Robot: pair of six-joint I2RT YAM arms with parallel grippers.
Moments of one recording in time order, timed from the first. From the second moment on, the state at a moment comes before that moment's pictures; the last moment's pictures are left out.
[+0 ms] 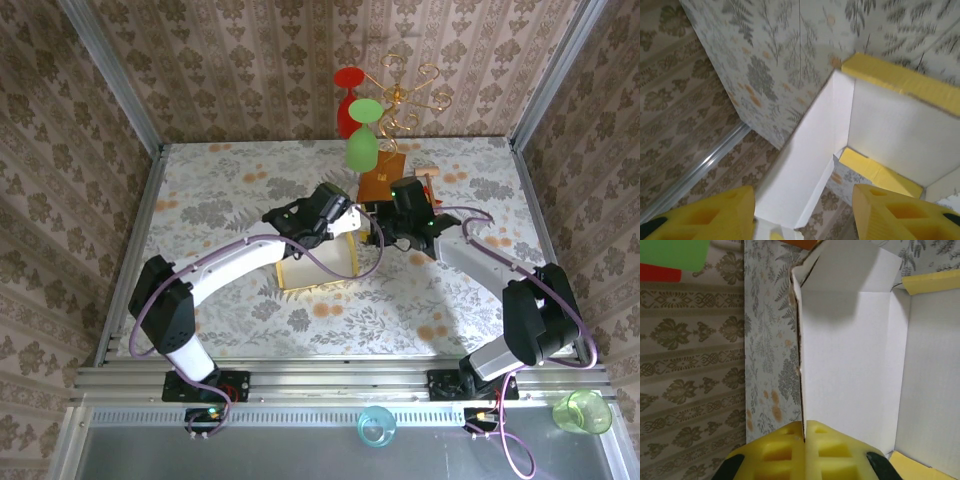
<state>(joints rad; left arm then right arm) -0.90 1.65 1.35 -0.54 -0.51 0.85 0.39 1.51 1.01 -0.20 -0.28 1.91</state>
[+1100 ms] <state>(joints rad) -0.97 1.60 1.30 -0.50 -0.48 0.87 0.38 1.58 0.93 -0.08 -0.40 2.05</state>
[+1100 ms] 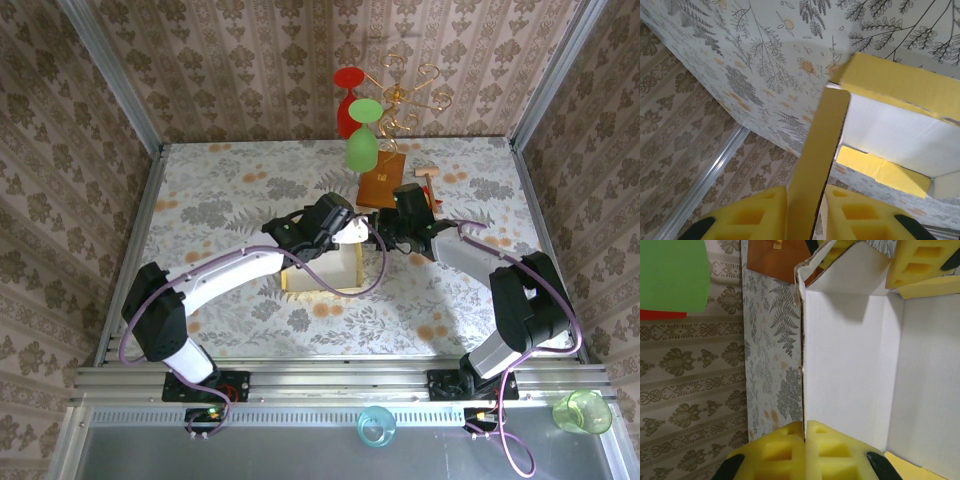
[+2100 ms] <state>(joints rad) -0.03 1.42 0.87 -0.33 0.49 -0.96 0.37 1.65 0.91 0.00 -0.39 2.08</state>
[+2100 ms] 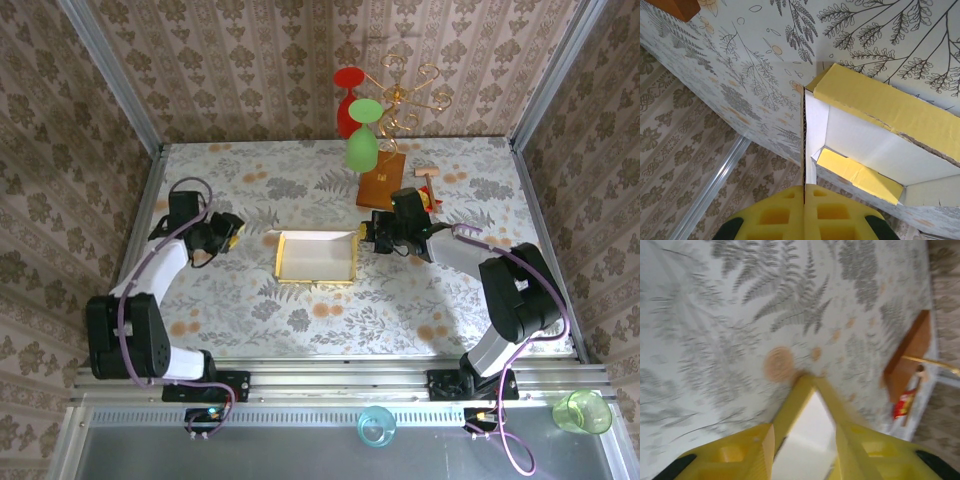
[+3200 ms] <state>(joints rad) -0.15 1.36 0.80 -0.12 0.49 -1.34 0.36 1.60 0.98 0.01 -0.37 2.08</state>
